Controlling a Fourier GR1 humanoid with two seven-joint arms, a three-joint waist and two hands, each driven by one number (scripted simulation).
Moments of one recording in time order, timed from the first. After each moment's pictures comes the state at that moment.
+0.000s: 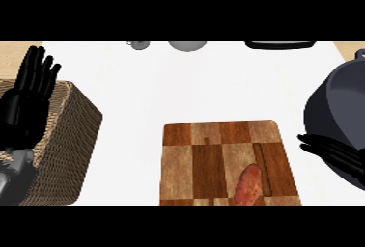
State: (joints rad) left arm -0.25 0.53 -0.15 -1.65 0.43 0.36 -0.01; right arm 0.12 -0.98 0.24 -1.84 0.14 0.17 -0.36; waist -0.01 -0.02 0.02
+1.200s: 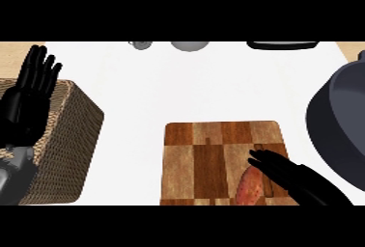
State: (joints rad) left arm -0.26 0.53 -0.13 -1.62 0.43 0.33 -0.01; right arm 0.08 -0.71 0.48 -1.86 0.46 0.15 -0.08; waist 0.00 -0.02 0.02
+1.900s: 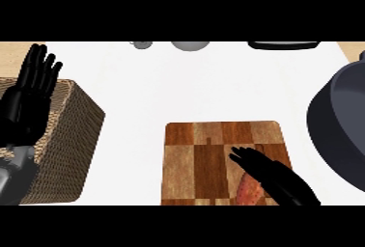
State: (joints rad) left arm -0.27 0.52 -0.13 -1.63 0.42 0.33 0.00; right arm 0.01 -0.53 0.56 -1.69 0.61 0.11 -0.05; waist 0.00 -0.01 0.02
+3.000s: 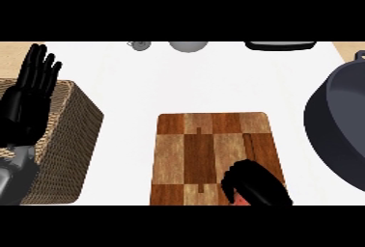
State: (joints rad) left arm -0.27 0.51 -0.13 -1.63 0.40 0.33 0.00; right arm -0.03 -0.40 0.63 -1.63 0.84 0.00 -0.16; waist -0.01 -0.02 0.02
